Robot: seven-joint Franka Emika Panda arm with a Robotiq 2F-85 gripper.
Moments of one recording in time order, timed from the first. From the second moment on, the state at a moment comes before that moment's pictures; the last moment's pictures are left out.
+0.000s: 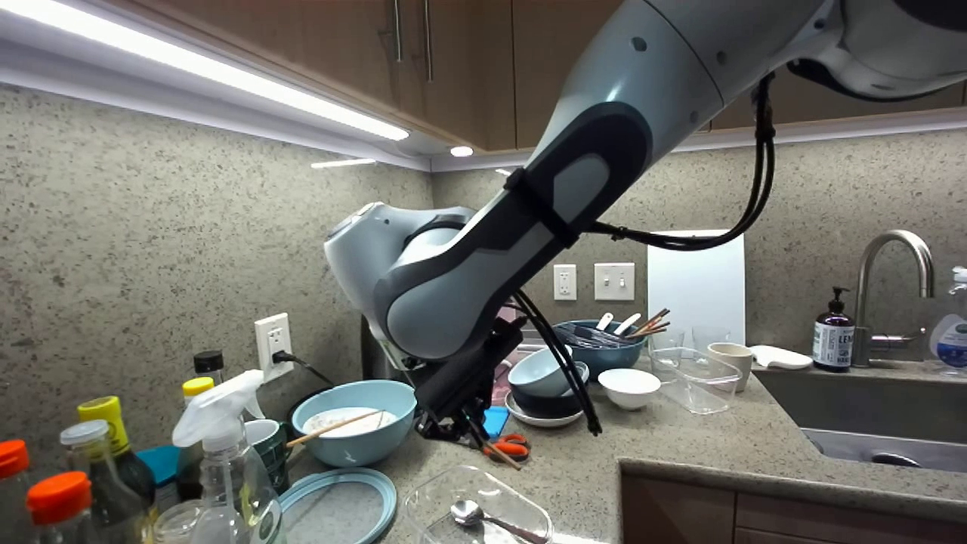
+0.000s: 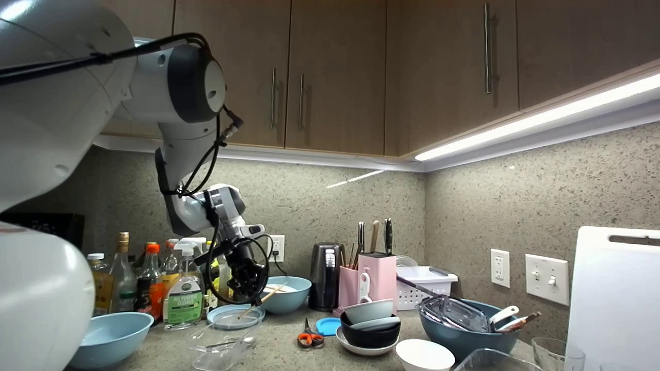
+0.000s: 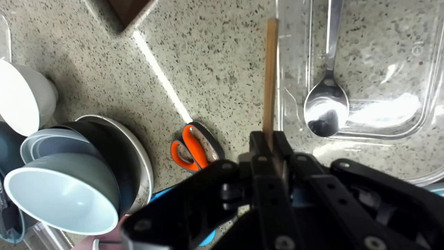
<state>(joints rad) 0.39 0.50 0.05 -1.71 -0.52 1.99 0.70</state>
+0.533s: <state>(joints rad) 0.41 0.54 0.10 -1.59 -0.41 1.85 0.63</state>
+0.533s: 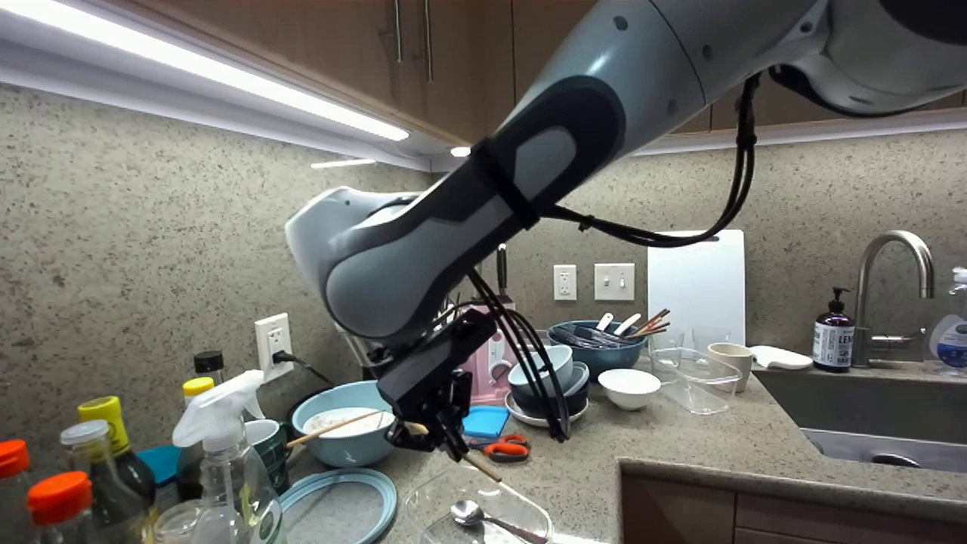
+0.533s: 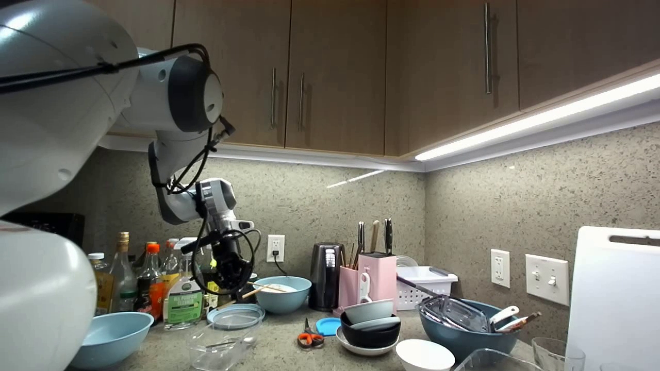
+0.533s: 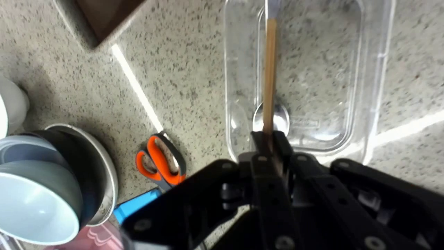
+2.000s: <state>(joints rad) 0.53 0.60 0.17 -1.54 -0.19 1.50 0.71</state>
